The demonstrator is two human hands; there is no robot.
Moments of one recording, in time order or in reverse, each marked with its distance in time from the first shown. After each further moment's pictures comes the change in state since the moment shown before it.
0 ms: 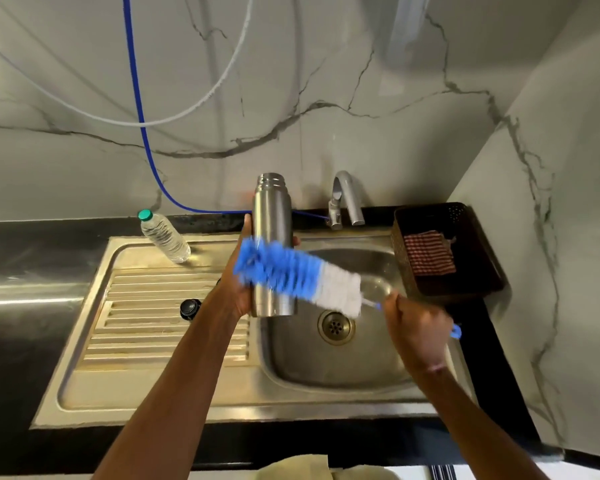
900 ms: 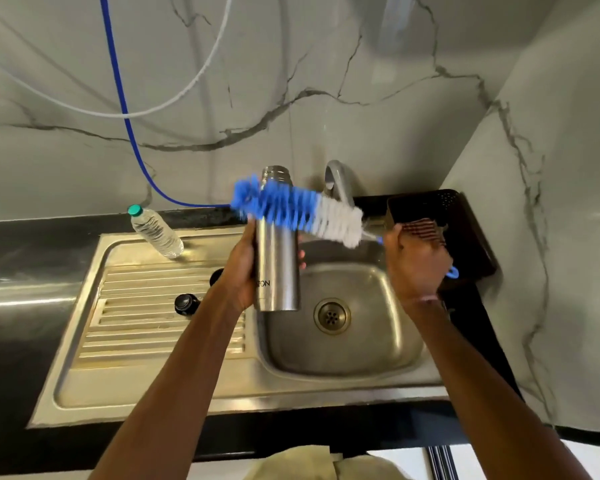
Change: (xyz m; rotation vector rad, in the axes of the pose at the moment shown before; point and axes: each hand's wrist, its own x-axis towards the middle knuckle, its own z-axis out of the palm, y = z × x) left_hand -0.003 -0.008 0.020 -0.031 -0.029 -0.024; right_hand 0.084 -0.004 0.003 -0.070 0.199 0.141
